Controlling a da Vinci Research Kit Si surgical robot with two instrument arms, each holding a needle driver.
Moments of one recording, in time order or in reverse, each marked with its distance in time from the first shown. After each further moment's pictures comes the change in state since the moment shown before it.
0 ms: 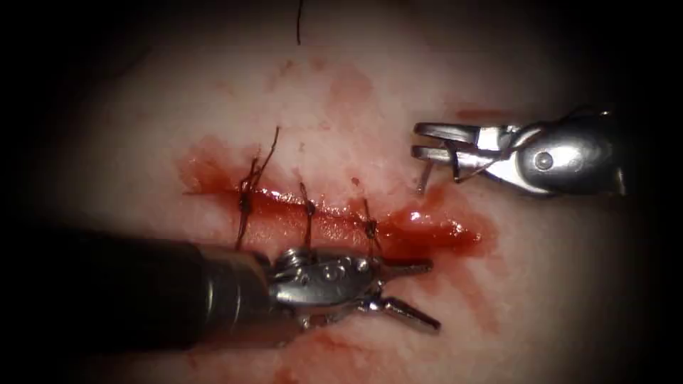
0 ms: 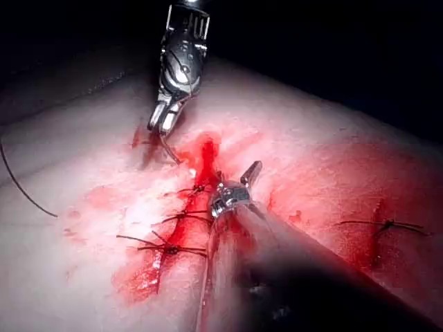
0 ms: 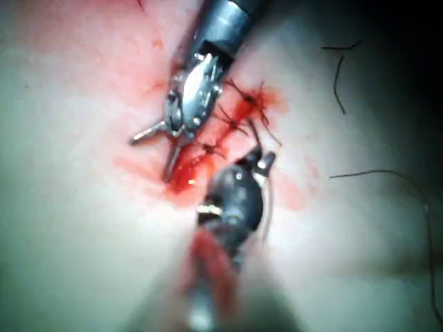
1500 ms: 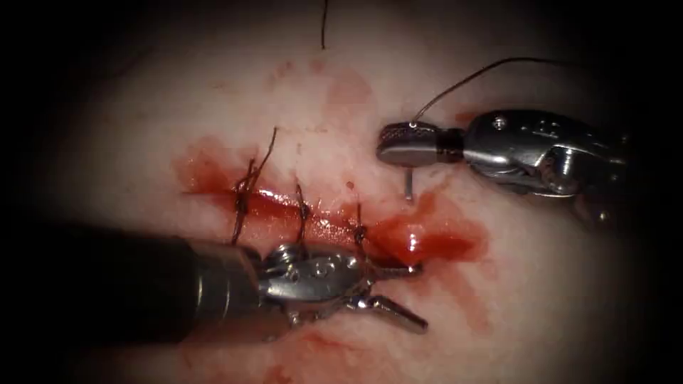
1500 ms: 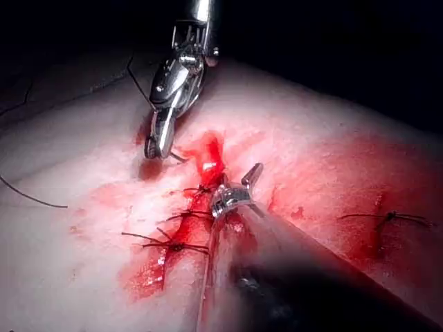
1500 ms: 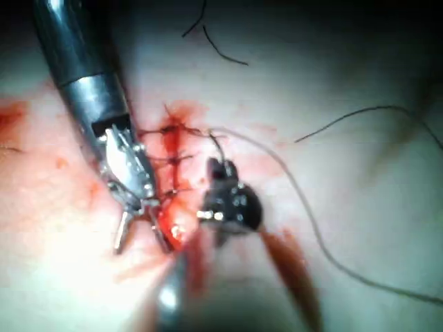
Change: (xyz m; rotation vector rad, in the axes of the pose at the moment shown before) right arm -0.003 -0.002 0.003 0.222 -0.195 0.793; left arm -0.001 0.000 -0.001 0.012 -0.073 0.006
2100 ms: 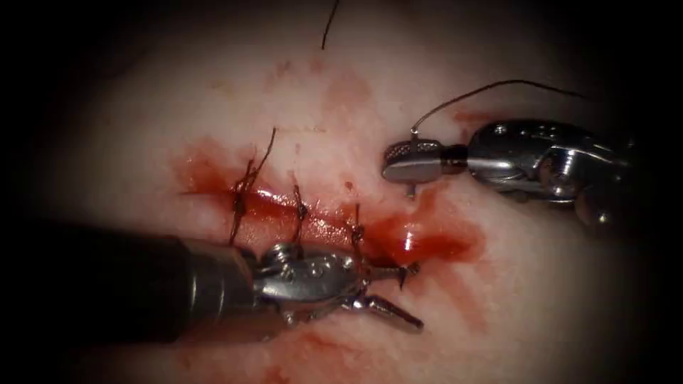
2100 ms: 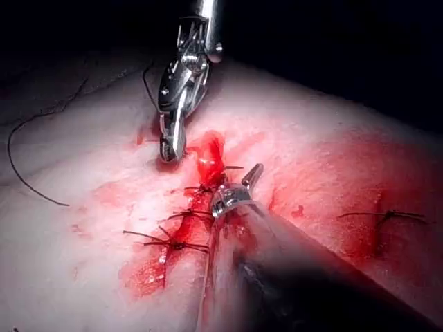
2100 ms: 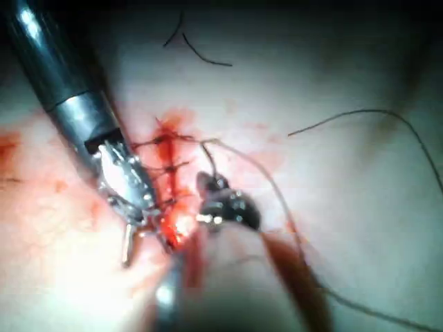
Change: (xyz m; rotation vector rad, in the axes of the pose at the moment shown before) right arm -0.001 -0.001 0.000 0.096 -0.050 0.180; left arm 0.000 0.000 -0.001 -0.003 -0.008 0.005
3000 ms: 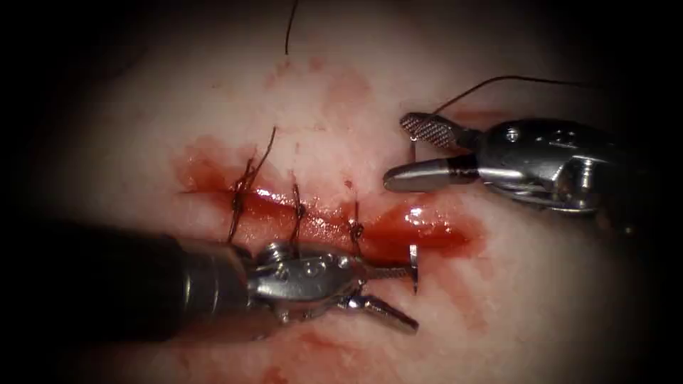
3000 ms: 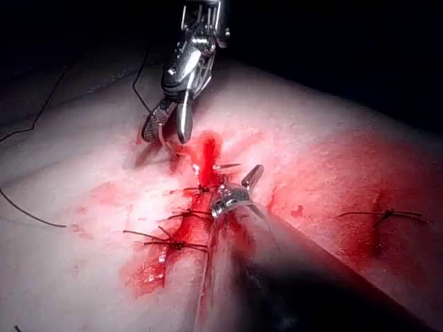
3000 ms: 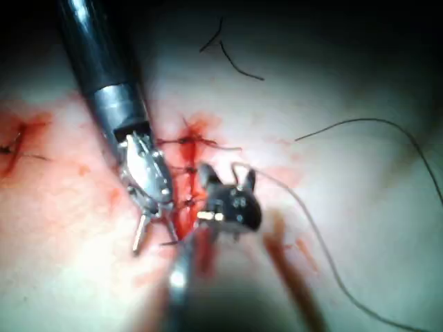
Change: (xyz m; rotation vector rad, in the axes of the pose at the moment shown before) right arm 0.004 -0.002 -0.001 -0.310 0.143 -0.363; left arm 0.000 0.000 0.000 -0.002 -0.002 0.029
